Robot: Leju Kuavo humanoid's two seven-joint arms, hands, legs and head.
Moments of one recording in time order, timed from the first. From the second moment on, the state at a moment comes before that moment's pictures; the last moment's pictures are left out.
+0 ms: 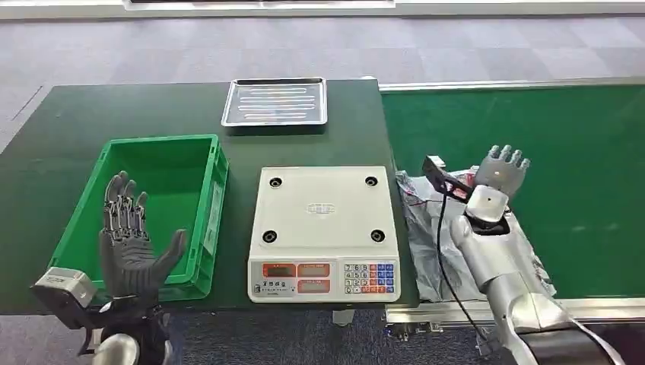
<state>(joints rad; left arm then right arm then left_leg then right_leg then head) 0.06 -0.25 0.07 -1.64 -0.11 0.00 -0.54 -0.63 -0.10 0.06 -0.73 1.47 -0.02 0.39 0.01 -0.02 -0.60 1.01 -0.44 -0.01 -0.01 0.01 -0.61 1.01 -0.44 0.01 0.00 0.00</state>
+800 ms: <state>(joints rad) 0.03 -0.26 0.10 -1.65 -0.12 -0.05 -0.50 -0.25 0.11 -0.04 -1.03 1.10 0.02 0.11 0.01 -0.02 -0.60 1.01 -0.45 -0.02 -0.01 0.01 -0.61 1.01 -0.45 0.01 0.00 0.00</state>
